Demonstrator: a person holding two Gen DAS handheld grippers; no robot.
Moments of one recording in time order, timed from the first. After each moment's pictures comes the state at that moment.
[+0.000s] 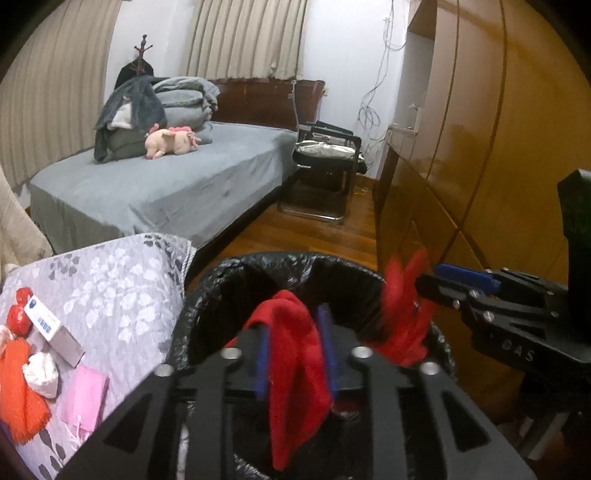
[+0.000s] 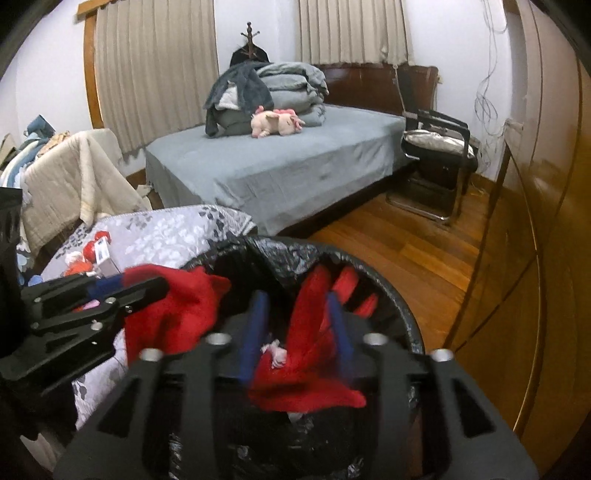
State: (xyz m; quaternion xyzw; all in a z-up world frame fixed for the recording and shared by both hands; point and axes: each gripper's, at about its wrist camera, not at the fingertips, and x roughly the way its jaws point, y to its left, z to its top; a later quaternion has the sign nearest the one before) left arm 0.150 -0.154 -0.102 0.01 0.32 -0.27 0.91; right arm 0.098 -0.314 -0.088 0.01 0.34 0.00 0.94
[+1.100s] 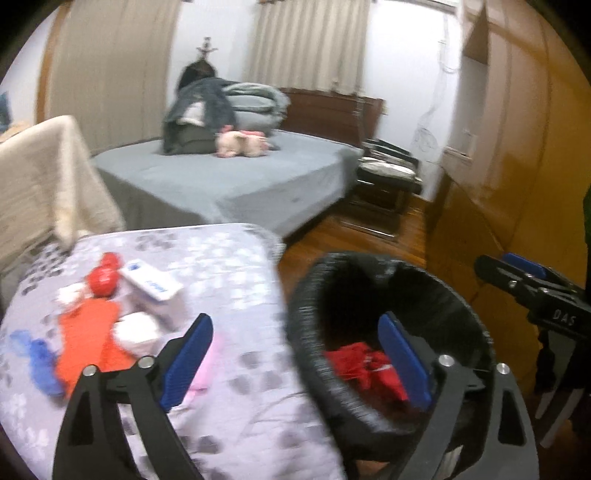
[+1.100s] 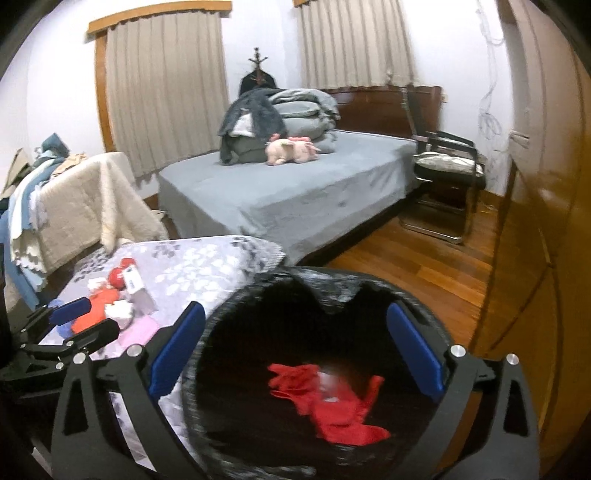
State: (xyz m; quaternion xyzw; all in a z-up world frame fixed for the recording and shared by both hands) left arm 0.122 -0.032 -0.089 -0.02 0.31 -0.16 0.94; right arm 0.092 -0.259 -0.061 0.03 0.28 0.03 0.96
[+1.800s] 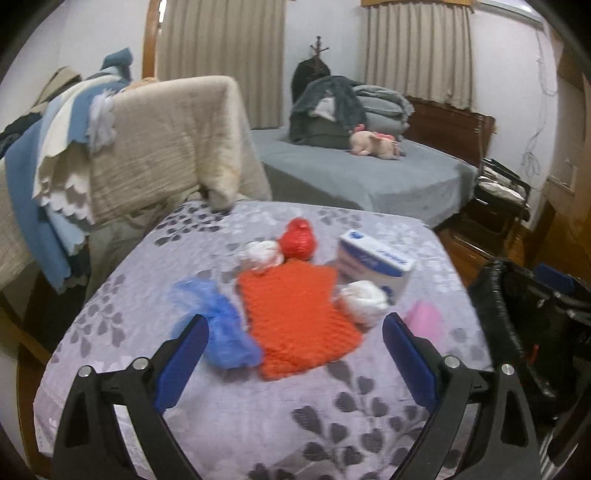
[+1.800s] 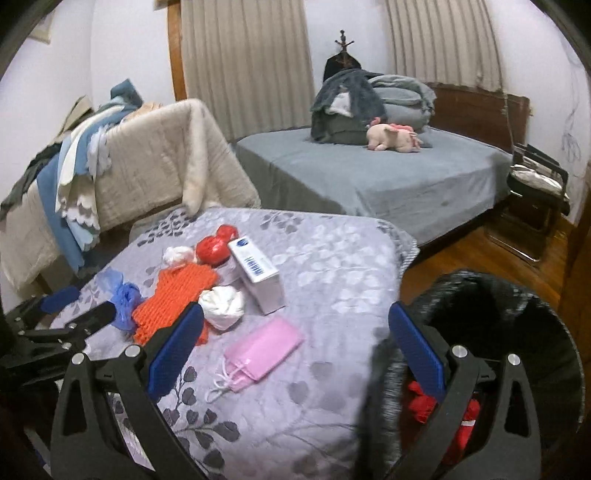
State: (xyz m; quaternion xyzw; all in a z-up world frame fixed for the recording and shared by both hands) left arm 0.107 0.144 -0.122 -0.04 0.32 0.05 0.95; right arm 0.143 -0.074 -0.104 -0.01 0.30 0.17 0.94
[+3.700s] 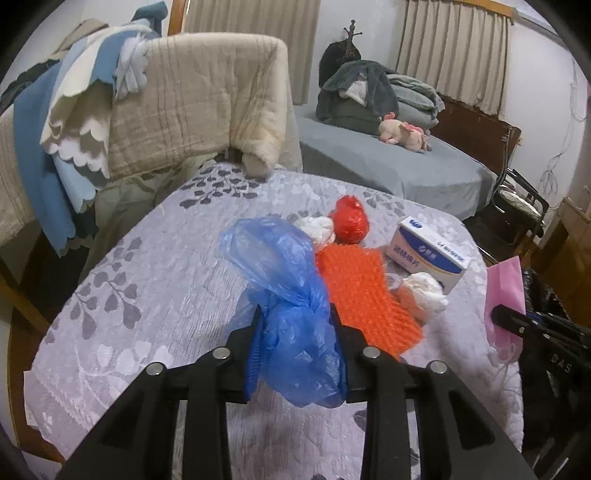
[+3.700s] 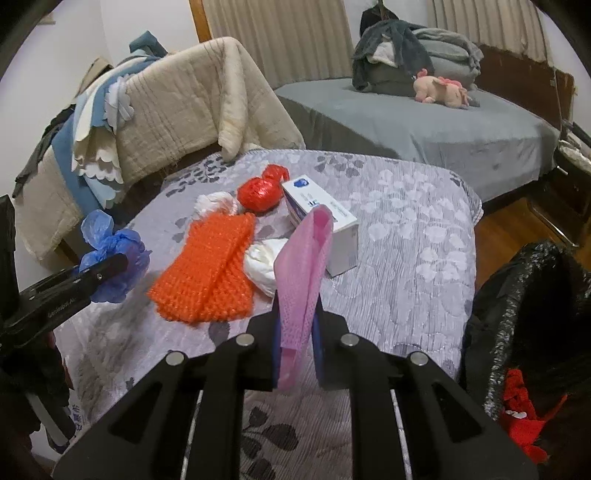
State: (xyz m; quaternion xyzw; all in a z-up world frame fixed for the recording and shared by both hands) left arm 0.120 0.205 -0.145 -0.09 0.35 0.06 0.93; right arm 0.166 -0.024 -0.137 -0.02 0.39 0.24 0.89
